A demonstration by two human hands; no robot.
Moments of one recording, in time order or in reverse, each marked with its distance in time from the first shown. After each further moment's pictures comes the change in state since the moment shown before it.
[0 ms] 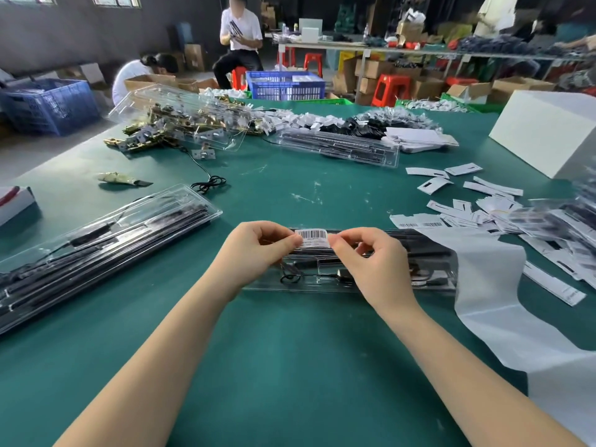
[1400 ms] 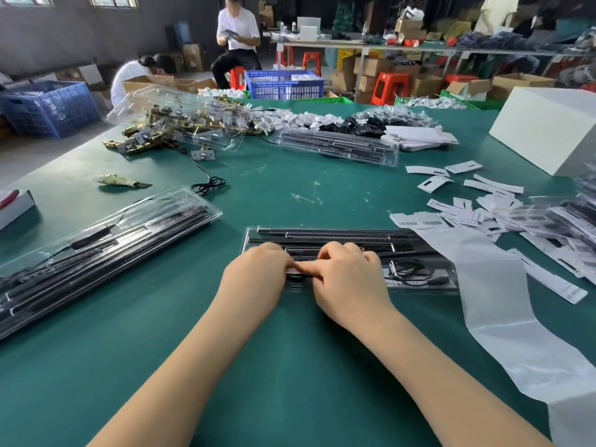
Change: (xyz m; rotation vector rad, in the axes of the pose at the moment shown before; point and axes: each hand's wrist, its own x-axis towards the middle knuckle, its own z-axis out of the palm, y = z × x) left_hand -0.017 -0.007 0.016 1.075 -0.045 0.175; right_hand -0.014 -0.014 0.023 -0.840 -0.443 -0.146
